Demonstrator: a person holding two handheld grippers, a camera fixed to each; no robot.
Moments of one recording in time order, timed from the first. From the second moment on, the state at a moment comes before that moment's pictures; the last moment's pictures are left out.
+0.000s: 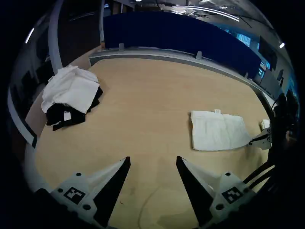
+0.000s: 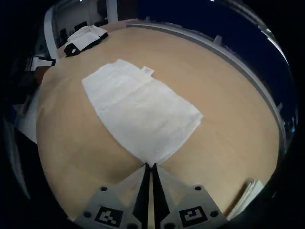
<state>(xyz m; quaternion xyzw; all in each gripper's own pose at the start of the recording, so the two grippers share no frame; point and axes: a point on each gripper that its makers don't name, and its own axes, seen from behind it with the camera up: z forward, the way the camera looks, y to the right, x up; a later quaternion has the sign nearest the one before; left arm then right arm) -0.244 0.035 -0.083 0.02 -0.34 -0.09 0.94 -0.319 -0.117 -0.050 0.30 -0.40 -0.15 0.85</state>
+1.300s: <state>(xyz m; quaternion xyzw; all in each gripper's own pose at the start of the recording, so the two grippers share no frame) -0.215 0.008 -0.097 0.02 -0.29 -0.16 0.94 -0.172 -0.227 0.040 0.37 -0.28 -0.27 0.84</state>
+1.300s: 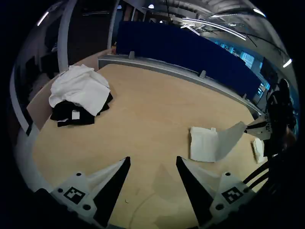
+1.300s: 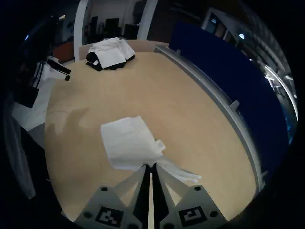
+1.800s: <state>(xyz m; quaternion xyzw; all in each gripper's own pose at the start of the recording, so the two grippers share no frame) -0.212 -0.012 -0.128 0.05 -0.28 -0.18 0.94 -0.206 -0.336 0.042 0.46 -0.29 -0.31 0.78</state>
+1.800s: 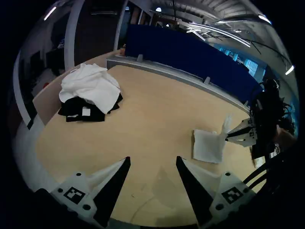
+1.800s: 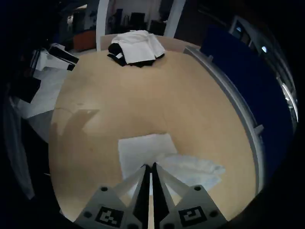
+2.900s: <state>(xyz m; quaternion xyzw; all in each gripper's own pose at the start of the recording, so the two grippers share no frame) -0.215 -0.019 -0.129 0.05 -0.28 -0.19 0.94 -0.248 -0.357 0.029 0.44 -0.33 -0.24 0.80</state>
